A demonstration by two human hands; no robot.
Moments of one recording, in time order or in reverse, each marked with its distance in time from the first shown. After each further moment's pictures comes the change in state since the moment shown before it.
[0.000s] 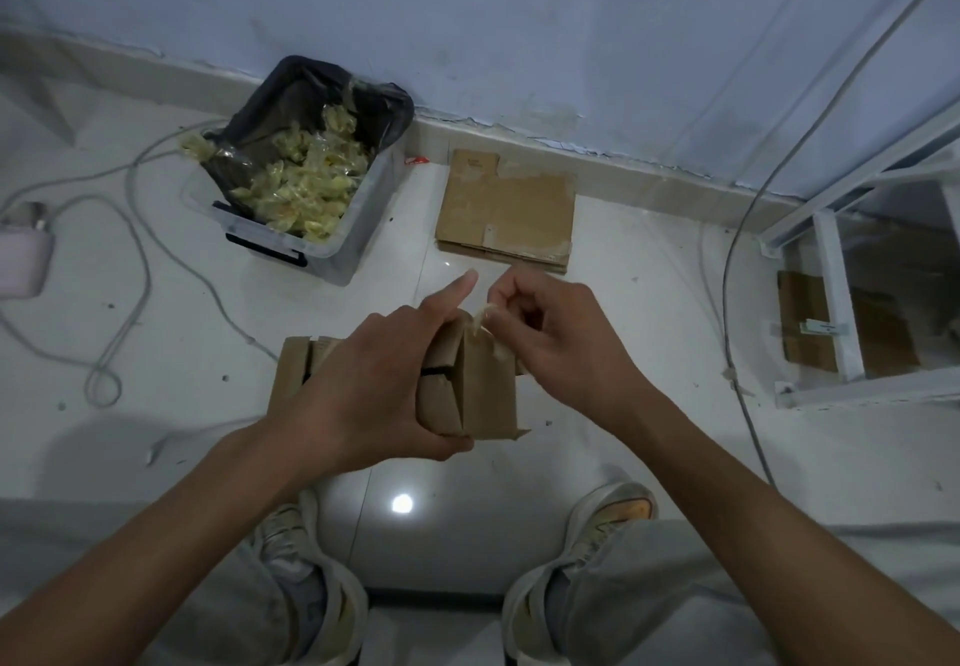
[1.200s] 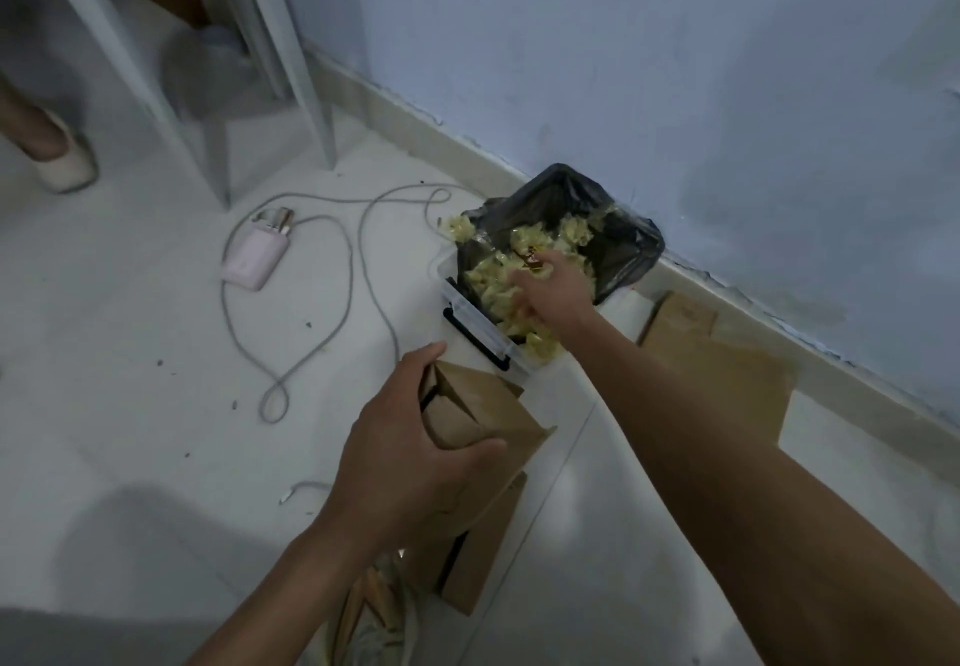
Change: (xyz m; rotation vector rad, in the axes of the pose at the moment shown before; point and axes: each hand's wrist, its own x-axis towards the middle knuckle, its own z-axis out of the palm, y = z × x) left_hand -0.058 -0.175 -0.056 -0.465 0.632 -0.639; right_hand 0.334 -0.020 0.225 0.125 -0.071 0.326
